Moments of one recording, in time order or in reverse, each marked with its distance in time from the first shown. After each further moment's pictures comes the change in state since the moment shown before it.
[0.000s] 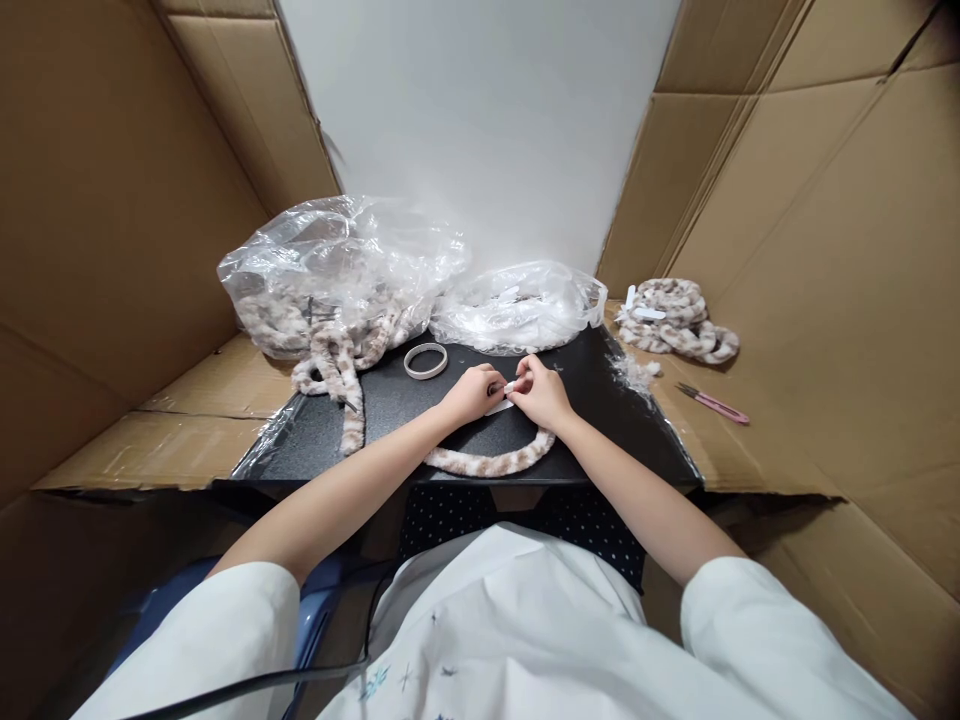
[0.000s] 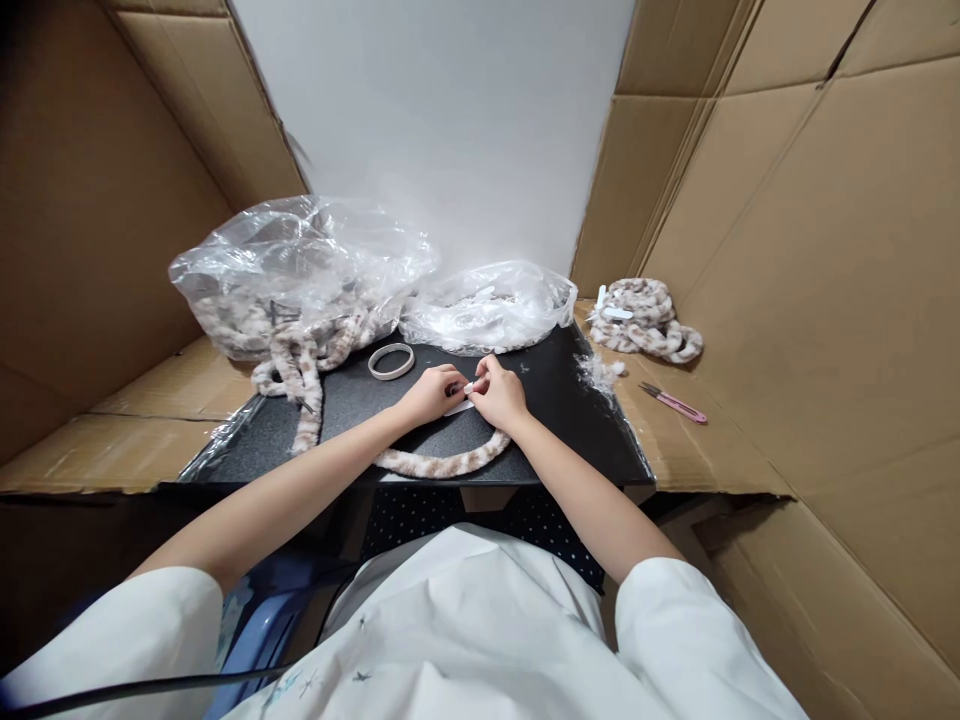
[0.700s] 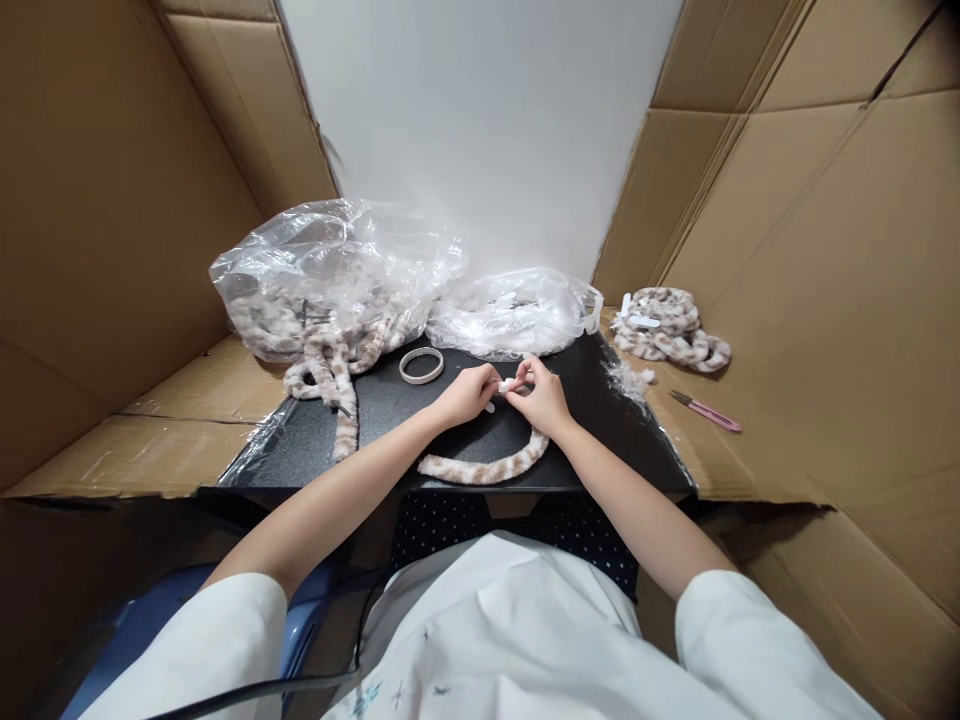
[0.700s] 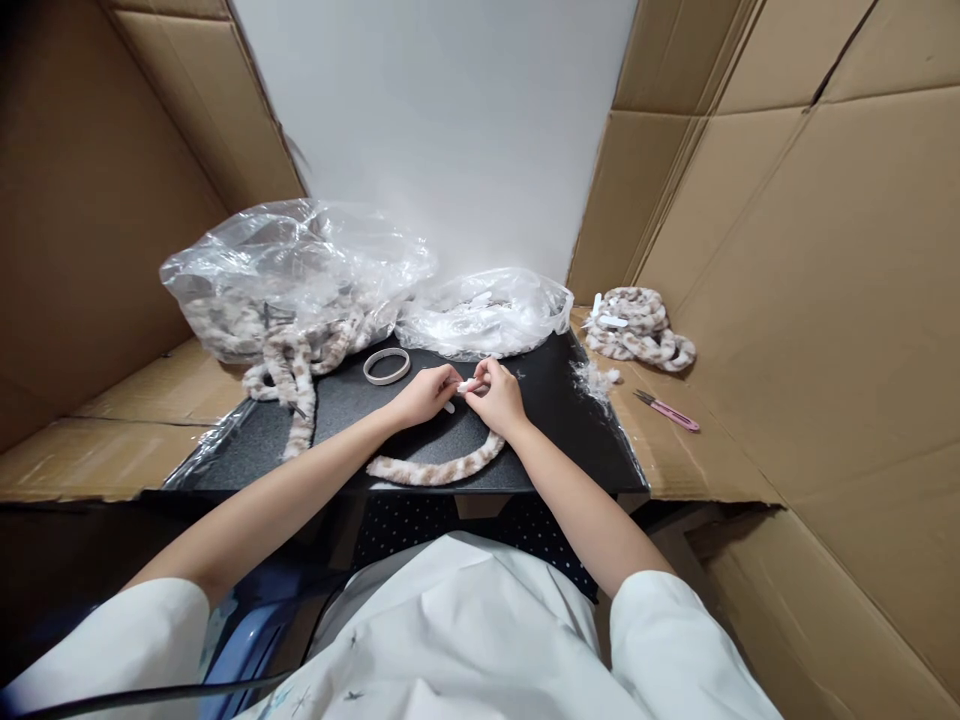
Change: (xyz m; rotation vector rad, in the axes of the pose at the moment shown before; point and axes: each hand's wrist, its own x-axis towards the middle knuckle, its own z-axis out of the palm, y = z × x) left_hand 0.004 0.003 -0.012 -0.147 -0.010 -0.063; right_hand 0.000 -0.002 -0.005 0.070 0.099 -0.096
